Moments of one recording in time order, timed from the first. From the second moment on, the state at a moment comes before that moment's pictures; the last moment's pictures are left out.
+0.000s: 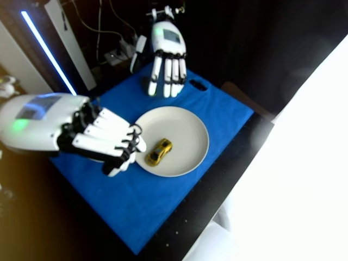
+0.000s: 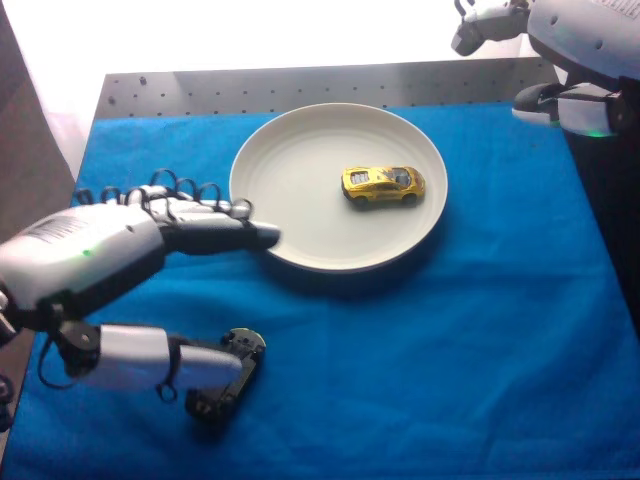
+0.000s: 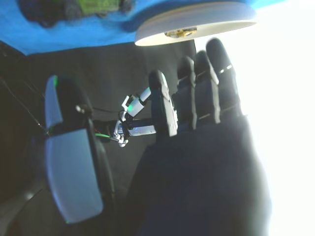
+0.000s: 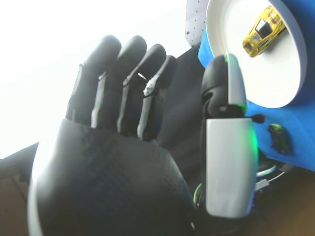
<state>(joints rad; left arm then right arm) 0.99 -0.83 0.85 -0.13 -0.84 0.97 -0.53 -0.96 1.10 -0.01 0.57 -1.28</state>
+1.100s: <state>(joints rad) 1.00 -0.80 0.82 -0.36 -1.19 1.21 -0.49 -1.19 1.24 0.02 0.48 -1.28</state>
